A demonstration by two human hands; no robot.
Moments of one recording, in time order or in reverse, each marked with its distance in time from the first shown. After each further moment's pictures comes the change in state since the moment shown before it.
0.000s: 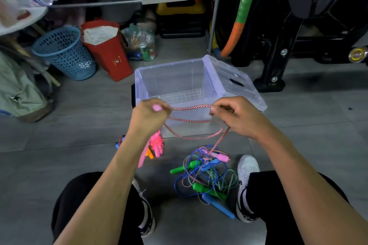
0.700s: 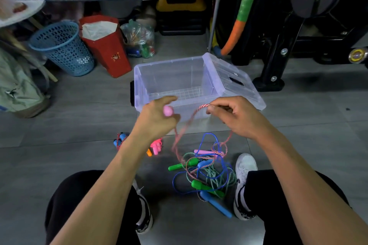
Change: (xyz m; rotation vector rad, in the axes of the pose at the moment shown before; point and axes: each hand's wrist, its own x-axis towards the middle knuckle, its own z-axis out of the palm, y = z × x) left_hand -0.005 -0.003 0.005 0.305 -0.159 0.179; right_hand -0.001 -0.004 0.004 -0.001 -0.004 -0.083
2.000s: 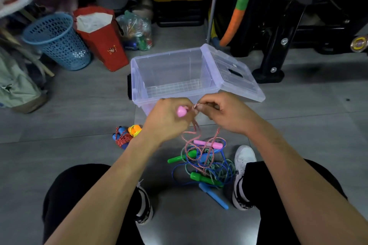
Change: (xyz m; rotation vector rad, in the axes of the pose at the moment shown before) left_hand -0.013 0.012 0.024 -0.004 -0.035 0.296; right_hand 0.003 -0.005 0.016 -0.047 -0.117 0.007
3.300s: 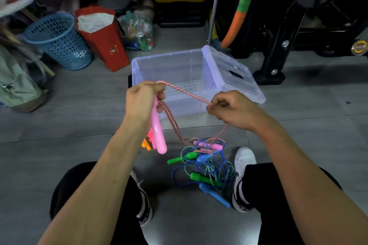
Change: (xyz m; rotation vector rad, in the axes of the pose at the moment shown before) left_hand 0.021 -0.003 -0.032 -0.852 0.428 -0.576; right_hand 0.001 0.011 -0.015 0.117 0.000 0.201
